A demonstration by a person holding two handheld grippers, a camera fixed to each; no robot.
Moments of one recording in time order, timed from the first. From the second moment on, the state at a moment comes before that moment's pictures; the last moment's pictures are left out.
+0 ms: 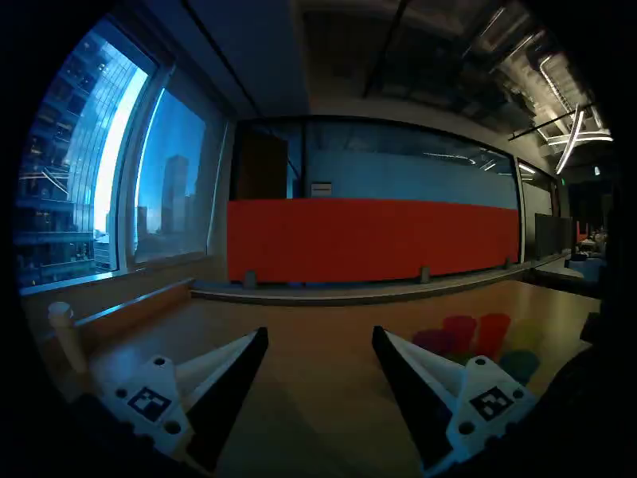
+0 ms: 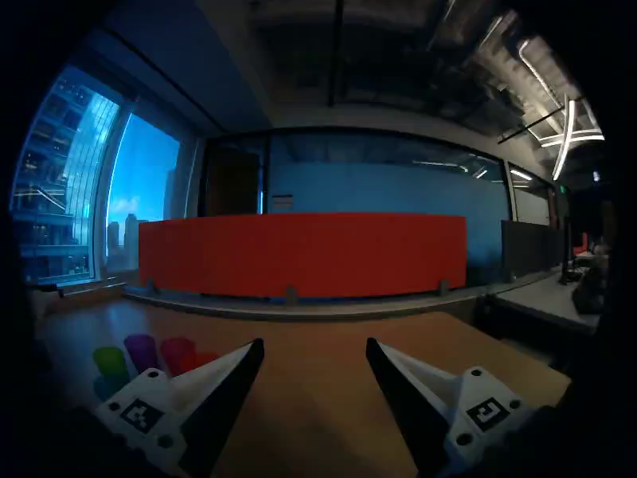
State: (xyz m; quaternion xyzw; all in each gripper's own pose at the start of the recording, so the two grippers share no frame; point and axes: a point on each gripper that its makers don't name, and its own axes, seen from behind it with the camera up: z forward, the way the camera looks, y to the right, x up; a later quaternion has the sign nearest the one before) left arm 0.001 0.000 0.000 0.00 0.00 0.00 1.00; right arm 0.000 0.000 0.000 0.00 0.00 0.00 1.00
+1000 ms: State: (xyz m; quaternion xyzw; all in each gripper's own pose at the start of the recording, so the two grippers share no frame) left arm 0.155 0.016 0.015 -0.06 0.00 0.00 1.00; right arm 0.131 -0.045 0.021 0.07 -0.02 -0.01 1.00
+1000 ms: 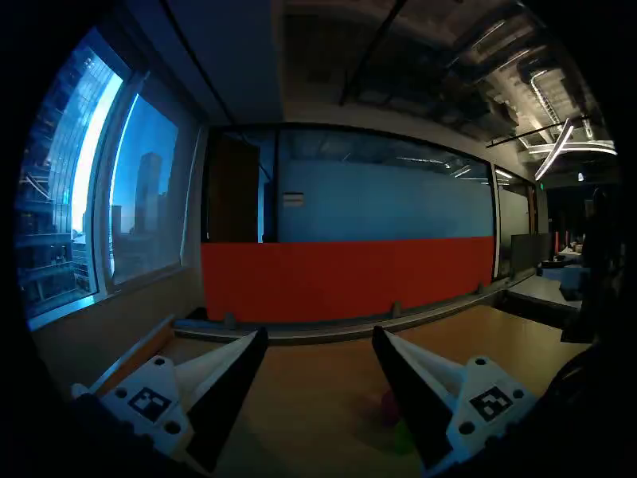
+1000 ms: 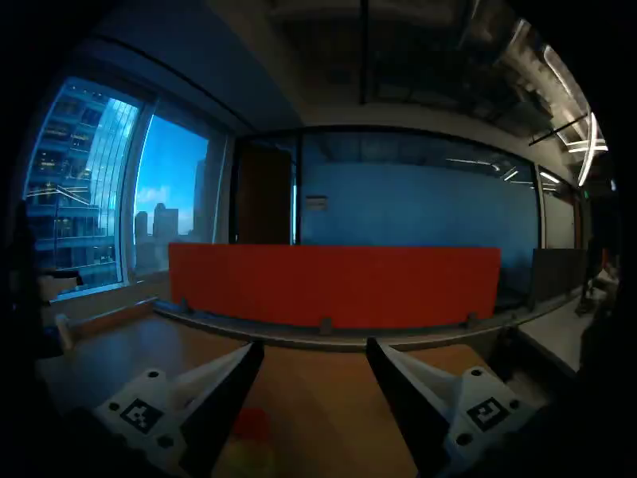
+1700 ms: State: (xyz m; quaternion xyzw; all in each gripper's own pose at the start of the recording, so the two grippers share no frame) left arm 0.174 0.057 0.014 -0.18 -0.01 -0.03 0.98; right arm 0.141 -0.087 0.006 0.18 -0.03 -0.02 0.98
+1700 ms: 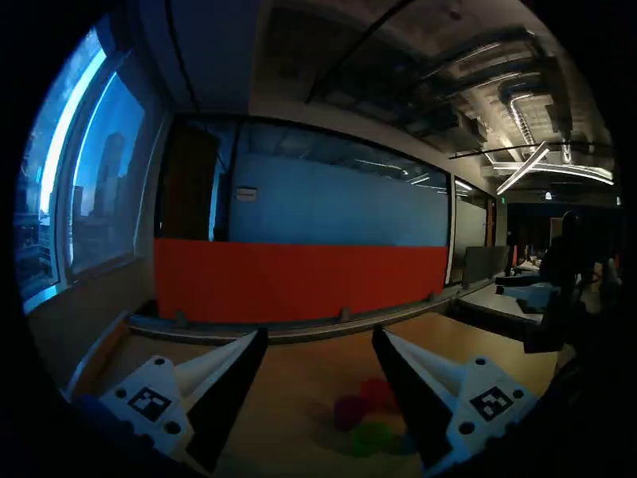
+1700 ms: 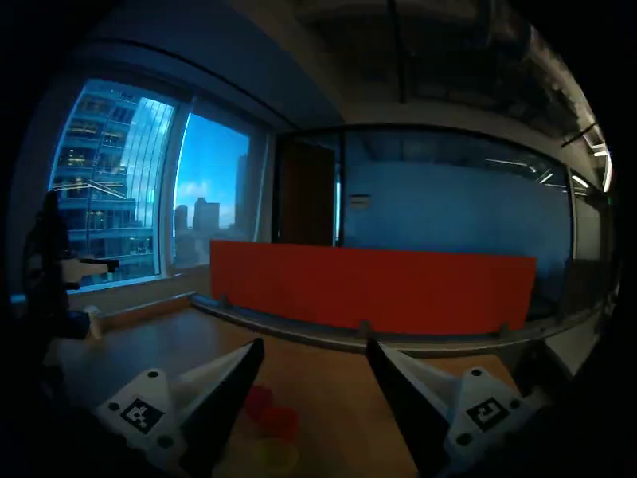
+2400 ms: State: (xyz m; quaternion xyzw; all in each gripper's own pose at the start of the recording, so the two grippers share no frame) left arm 0.178 0.114 -0.001 -0.31 -0.02 -0.02 0.95; right arm 0.147 -0.145 -0.020 0.32 -0.04 -0.02 0.95
